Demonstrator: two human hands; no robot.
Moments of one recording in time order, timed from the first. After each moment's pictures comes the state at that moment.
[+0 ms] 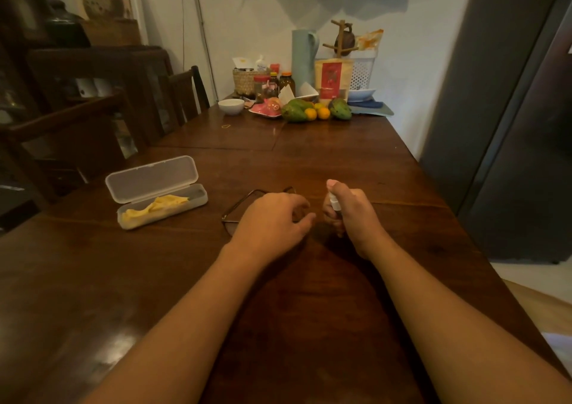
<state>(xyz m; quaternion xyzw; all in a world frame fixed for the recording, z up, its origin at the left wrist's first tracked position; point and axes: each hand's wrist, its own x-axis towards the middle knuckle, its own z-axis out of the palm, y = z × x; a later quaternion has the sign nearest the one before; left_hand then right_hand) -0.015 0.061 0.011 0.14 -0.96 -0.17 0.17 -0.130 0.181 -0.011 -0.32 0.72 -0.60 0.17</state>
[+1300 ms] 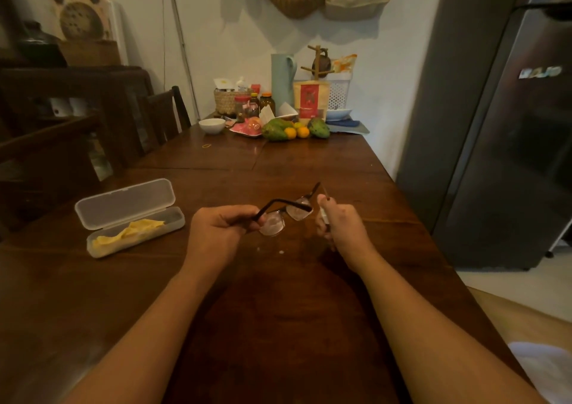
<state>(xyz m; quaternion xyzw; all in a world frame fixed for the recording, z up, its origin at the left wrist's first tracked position) 0.000 0.036 0.001 0.13 -0.75 -0.51 0.39 -0.151 0.189 -0.010 -0.26 0.73 -0.62 0.12</state>
